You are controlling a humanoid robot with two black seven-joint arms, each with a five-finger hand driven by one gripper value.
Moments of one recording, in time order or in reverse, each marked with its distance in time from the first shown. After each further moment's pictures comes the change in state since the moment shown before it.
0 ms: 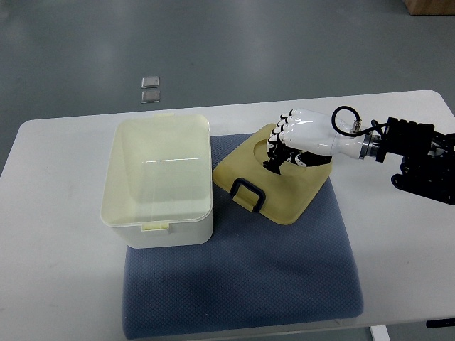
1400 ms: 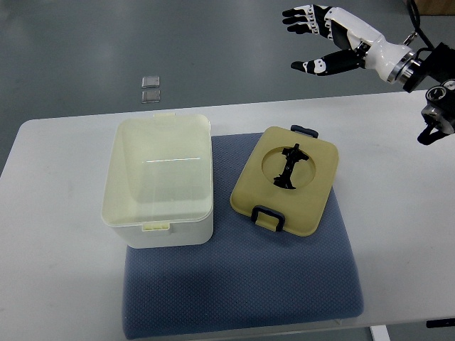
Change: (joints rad) left arm 0.000 0.000 0.000 0.000 0.000 0.000 0.000; right arm -0.143 -0.044 0.749 -0.003 0.864 0.794 -0.193
